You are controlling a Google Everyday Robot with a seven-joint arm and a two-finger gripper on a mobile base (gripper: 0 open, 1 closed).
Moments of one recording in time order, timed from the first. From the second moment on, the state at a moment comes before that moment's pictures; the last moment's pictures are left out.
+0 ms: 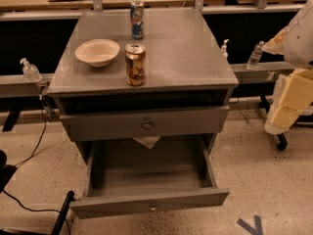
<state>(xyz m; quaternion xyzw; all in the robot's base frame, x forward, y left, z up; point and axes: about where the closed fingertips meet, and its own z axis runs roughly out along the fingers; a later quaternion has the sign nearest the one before) 0.438 -0.216 0.978 -0.60 0.78 -0.04 0.16</state>
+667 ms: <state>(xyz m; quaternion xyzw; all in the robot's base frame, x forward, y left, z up) 0.471 -0.195 0.979 -0.63 0.75 -0.04 0.19</state>
